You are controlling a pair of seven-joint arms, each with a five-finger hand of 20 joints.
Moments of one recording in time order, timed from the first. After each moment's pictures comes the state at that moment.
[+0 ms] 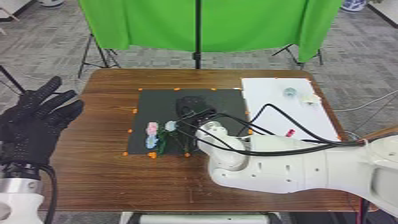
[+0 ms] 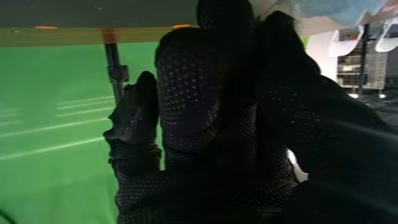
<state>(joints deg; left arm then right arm) 138.7 -51.7 -109.1 -137.6 28.8 19.7 18.0 -27.3 -64.0 -12.4 -93.1 -112.0 21.9 48.1</state>
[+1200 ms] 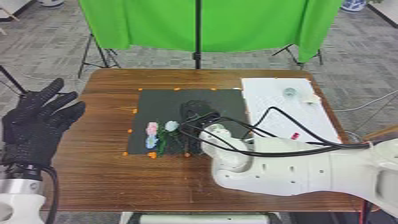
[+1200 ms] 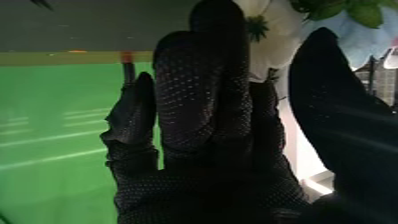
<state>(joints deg) 138.6 -52.0 -108.5 -137.6 29.2 19.8 17.4 -27.9 -62.3 -12.2 -94.3 -110.3 19.3 48.9</state>
